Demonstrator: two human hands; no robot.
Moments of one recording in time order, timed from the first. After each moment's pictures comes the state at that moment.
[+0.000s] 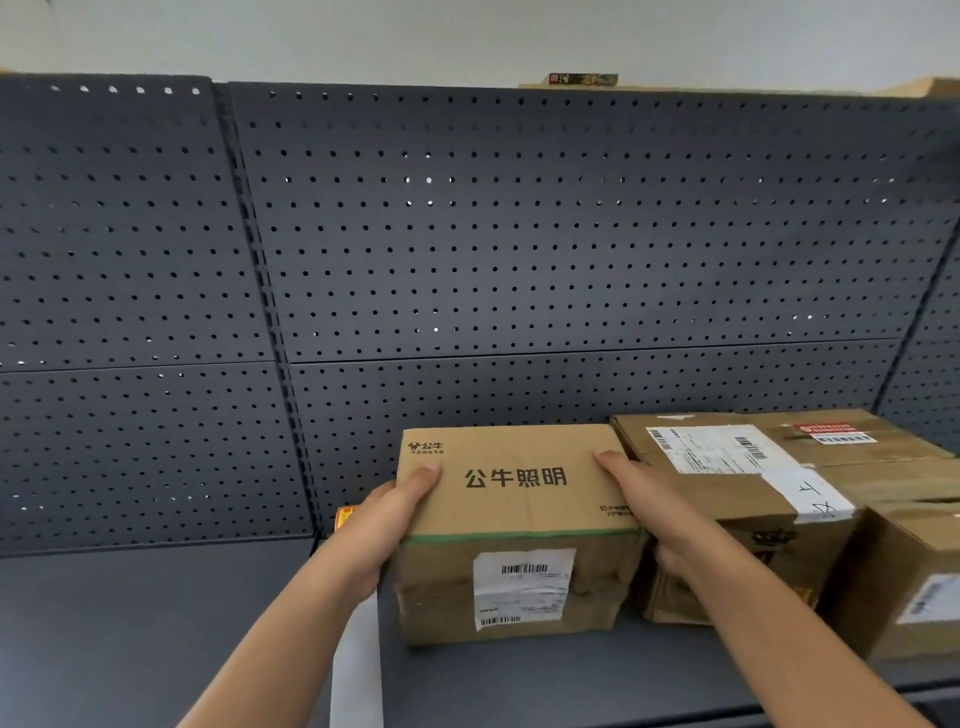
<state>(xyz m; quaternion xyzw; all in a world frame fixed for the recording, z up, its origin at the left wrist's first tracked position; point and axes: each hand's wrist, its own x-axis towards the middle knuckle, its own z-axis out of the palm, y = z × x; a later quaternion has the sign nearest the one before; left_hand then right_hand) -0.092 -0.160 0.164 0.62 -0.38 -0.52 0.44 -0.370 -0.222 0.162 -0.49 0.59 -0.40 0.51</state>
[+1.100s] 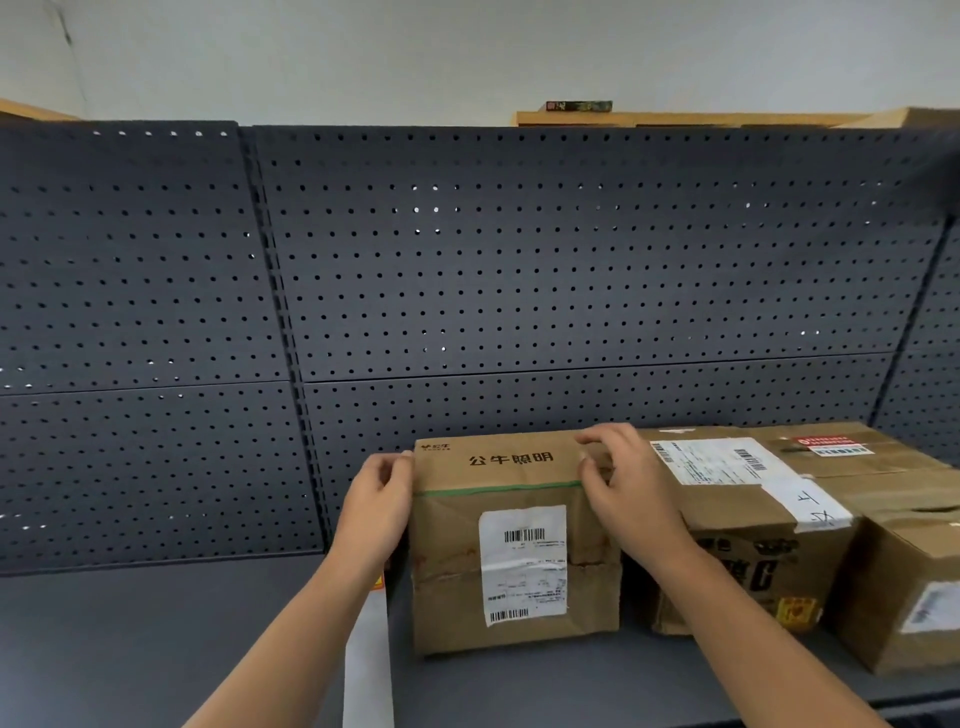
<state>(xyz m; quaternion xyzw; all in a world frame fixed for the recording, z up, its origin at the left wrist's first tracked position) -0.079 -0.177 0.163 0.64 -0.45 -0.29 0.55 -0.352 -0.221 0.166 -0.74 0.49 -0.45 0.08</state>
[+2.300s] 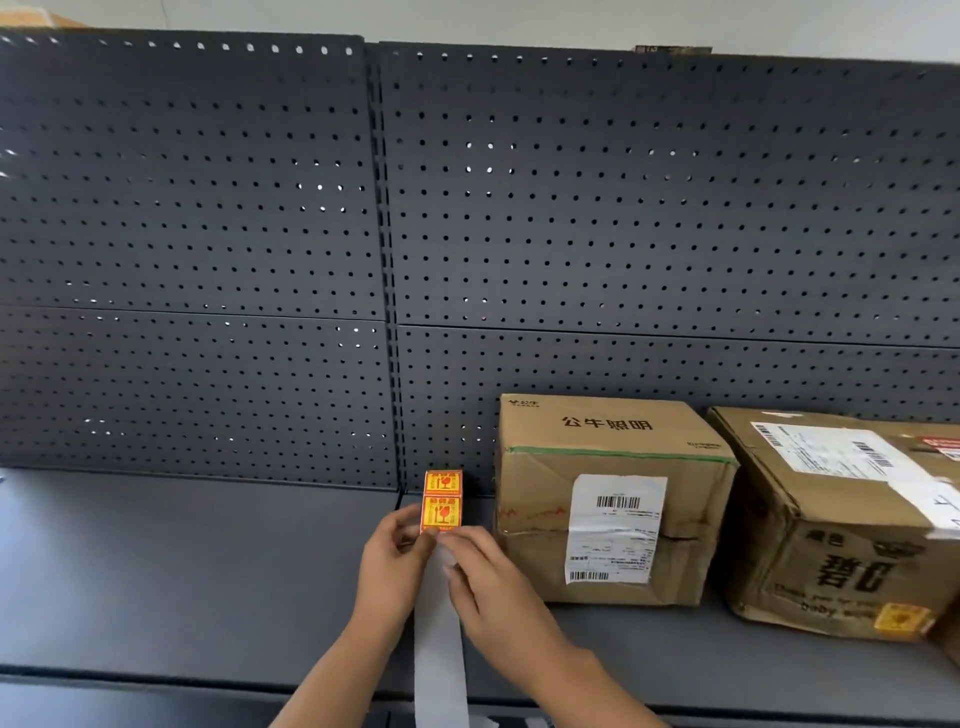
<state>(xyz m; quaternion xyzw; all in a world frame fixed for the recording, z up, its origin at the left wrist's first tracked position) -0.001 -0.131 0.015 0.63 -0.39 -0.33 0.59 -0.166 -0.137 0.045 -0.87 0.31 -0.29 0.23</state>
